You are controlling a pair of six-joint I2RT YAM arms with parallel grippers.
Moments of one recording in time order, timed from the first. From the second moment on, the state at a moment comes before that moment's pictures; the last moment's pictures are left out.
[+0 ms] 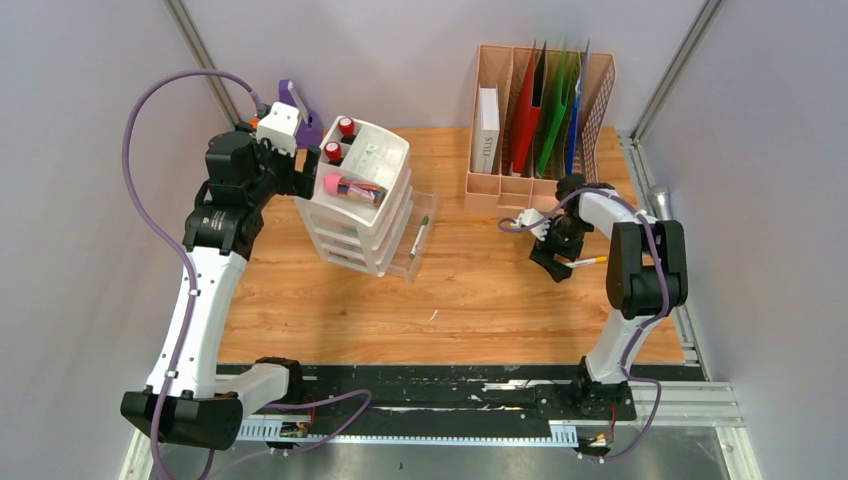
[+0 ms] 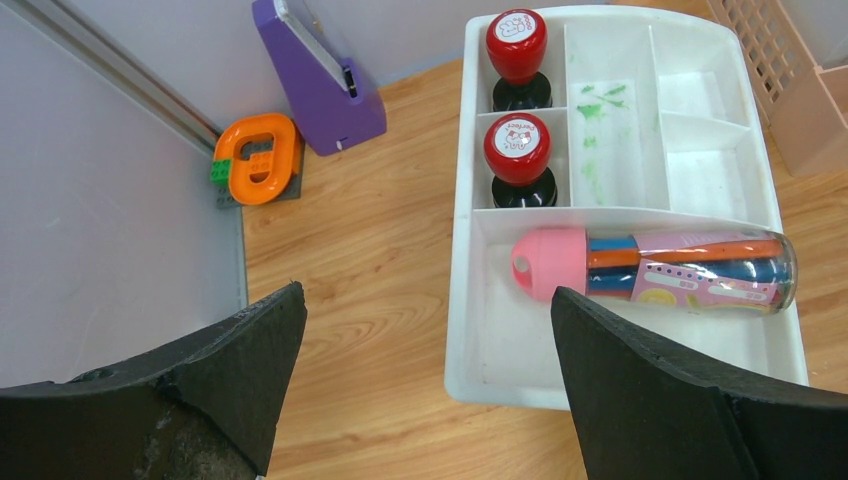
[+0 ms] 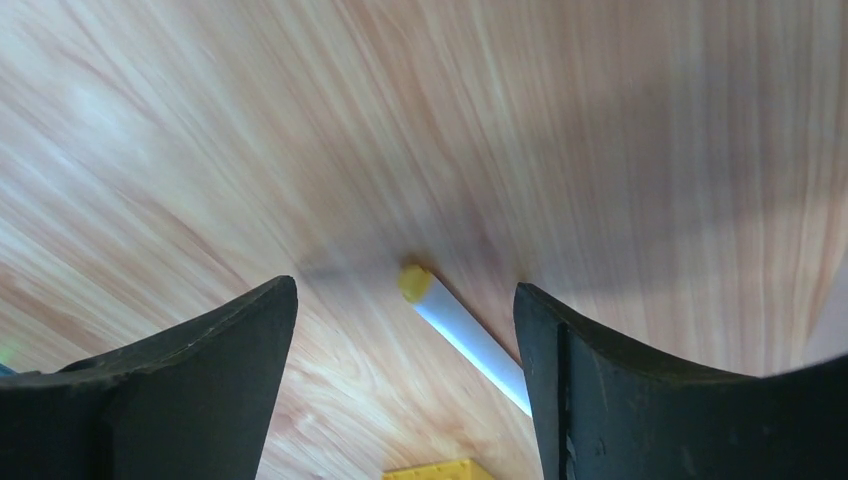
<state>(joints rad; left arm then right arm) -0.10 1.11 1.34 -0.53 0.05 0.26 0.06 1.85 1.23 -0.93 -0.19 -1.10</state>
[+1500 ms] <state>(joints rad) -0.10 1.10 1.33 -0.54 0.05 0.26 0.28 1.99 1.59 -0.99 -0.74 -0.50</state>
